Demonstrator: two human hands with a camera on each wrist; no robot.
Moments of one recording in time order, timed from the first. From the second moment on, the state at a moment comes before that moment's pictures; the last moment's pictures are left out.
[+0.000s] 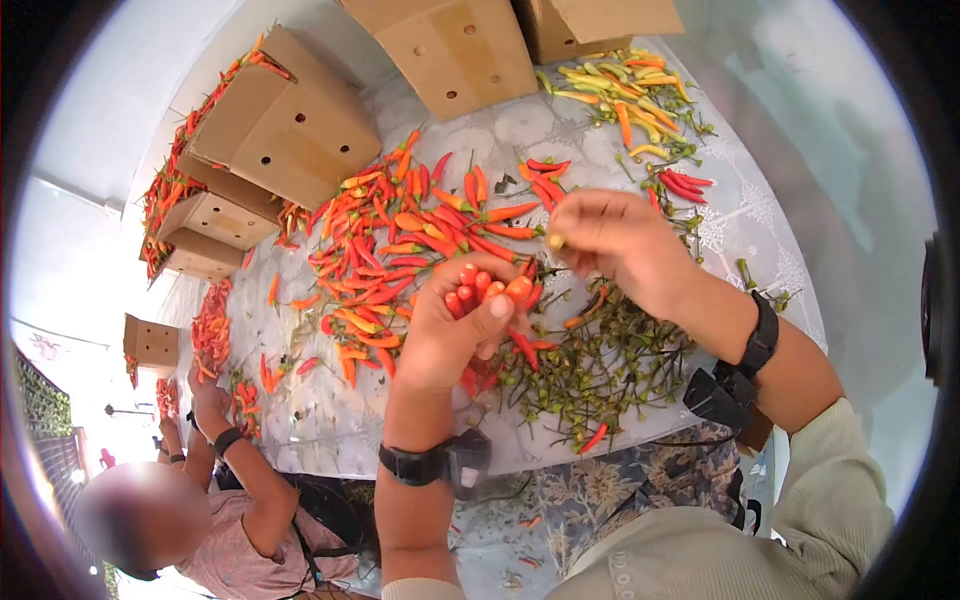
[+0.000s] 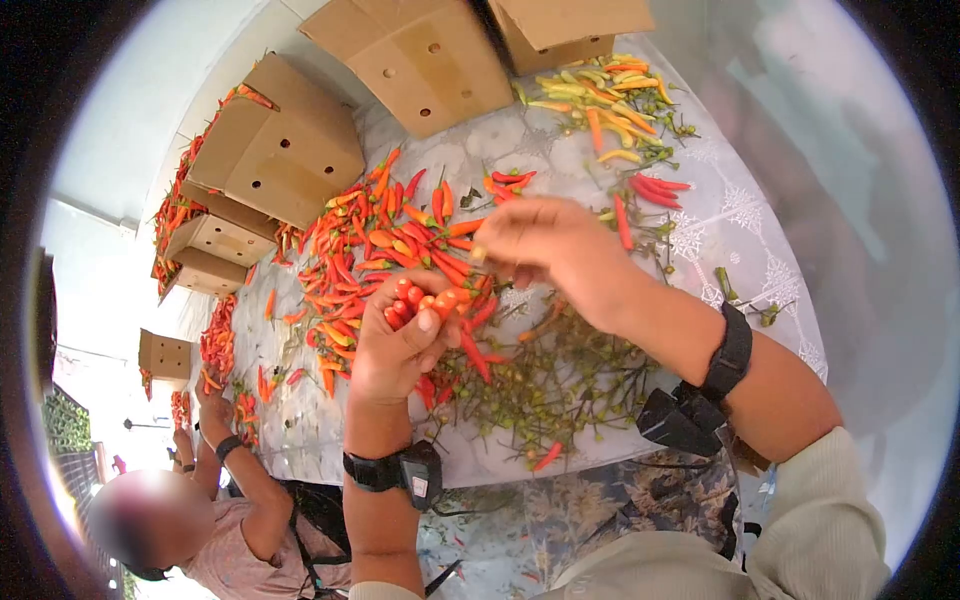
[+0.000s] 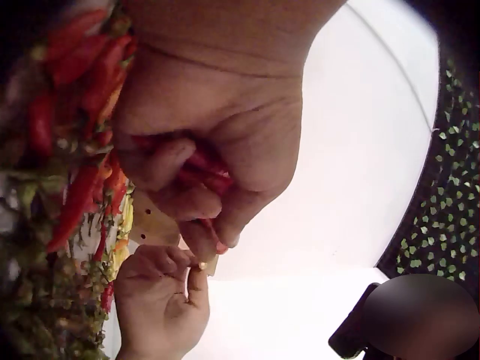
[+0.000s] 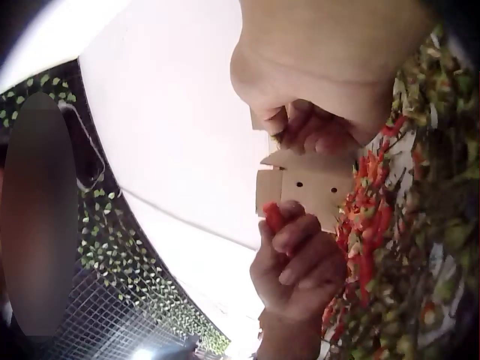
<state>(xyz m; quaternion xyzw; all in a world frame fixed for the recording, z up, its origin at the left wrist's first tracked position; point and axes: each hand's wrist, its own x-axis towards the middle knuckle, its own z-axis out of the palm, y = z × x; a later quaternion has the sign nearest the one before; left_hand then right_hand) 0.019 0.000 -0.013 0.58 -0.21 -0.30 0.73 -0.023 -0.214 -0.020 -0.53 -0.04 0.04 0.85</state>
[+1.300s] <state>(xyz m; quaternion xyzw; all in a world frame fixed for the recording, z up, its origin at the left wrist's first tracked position) 0.020 -0.009 -0.017 0.66 -0.17 -0.26 0.69 -0.033 -0.193 -0.025 -0.73 -0.16 -0.15 0.64</state>
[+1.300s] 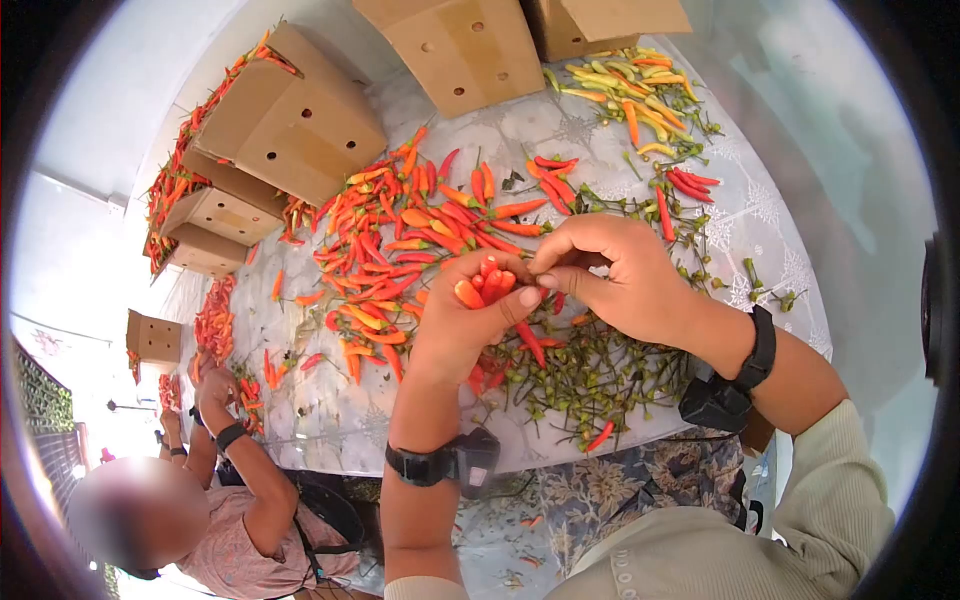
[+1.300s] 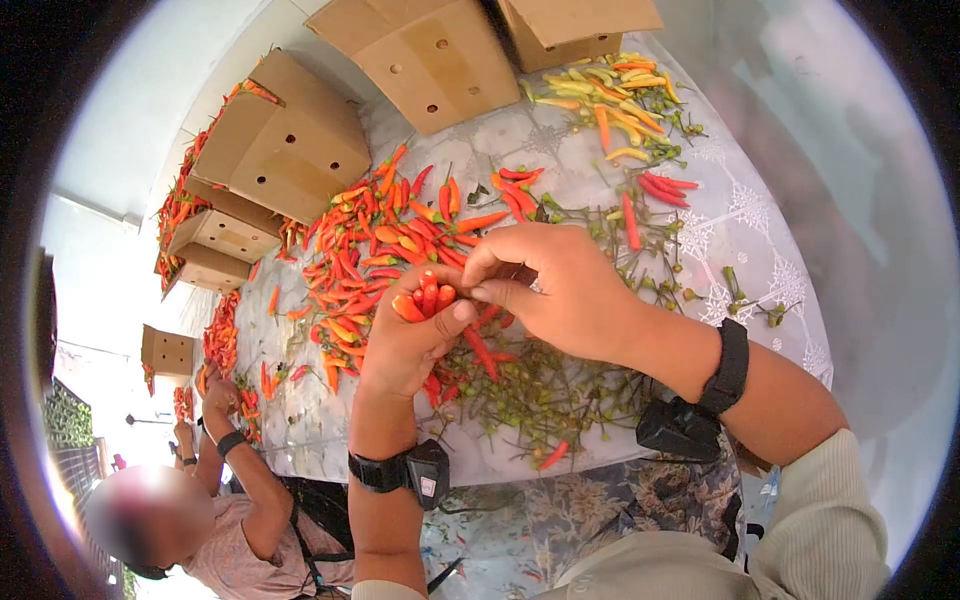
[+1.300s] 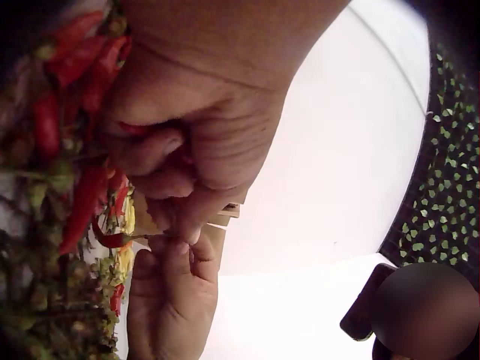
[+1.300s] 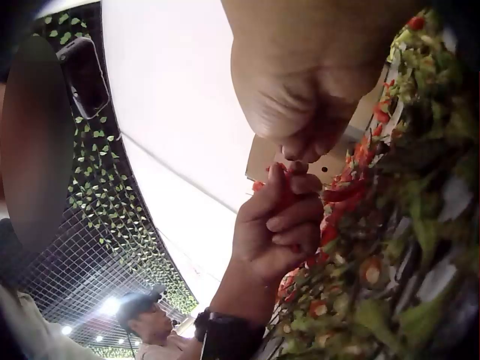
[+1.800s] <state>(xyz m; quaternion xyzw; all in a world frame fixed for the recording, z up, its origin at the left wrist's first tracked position) 0.023 -0.005 -0.015 0.63 -0.15 -0.25 0.72 -0.026 -0.200 -0.036 -0.86 -0.24 -0.15 0.44</state>
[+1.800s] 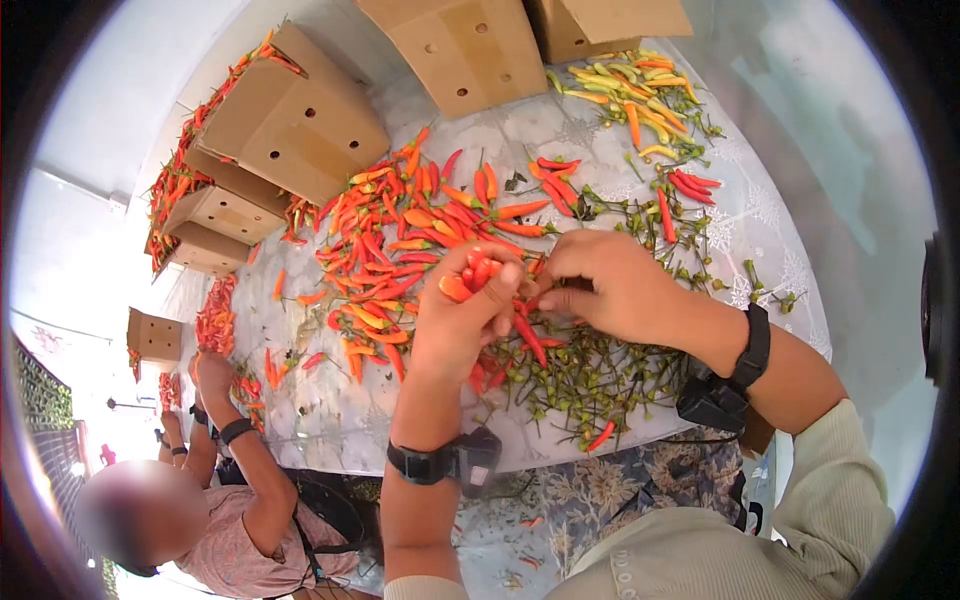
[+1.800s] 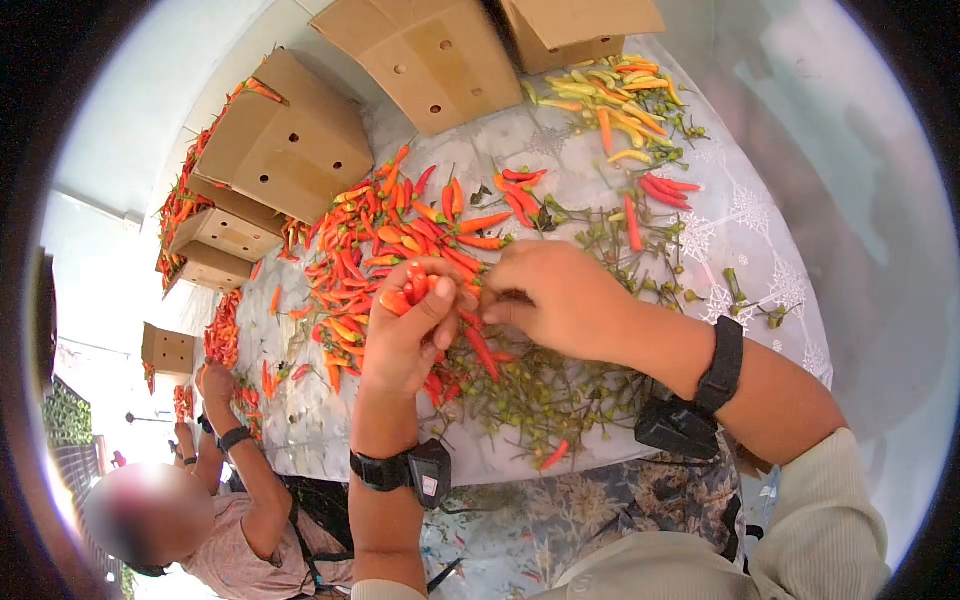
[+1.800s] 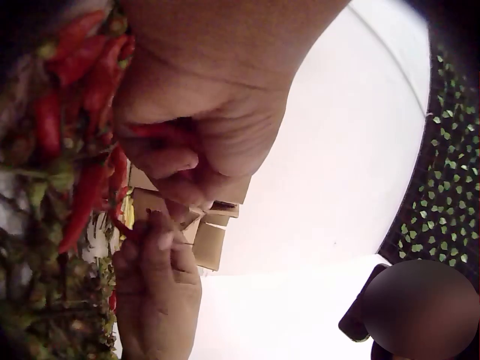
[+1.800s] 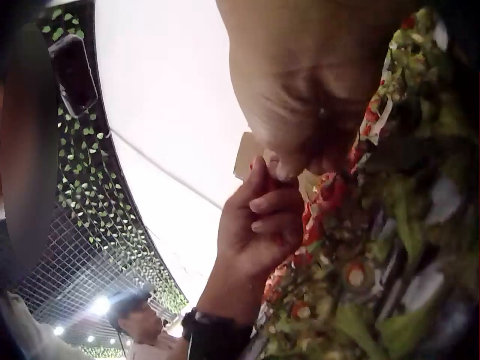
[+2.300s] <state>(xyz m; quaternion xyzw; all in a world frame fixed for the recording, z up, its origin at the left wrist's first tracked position) 0.018 -0.010 -0.018 0.64 -0.23 -0.25 0.69 -0.030 -0.199 -0.018 -0.65 -0.06 -0.02 0.76</state>
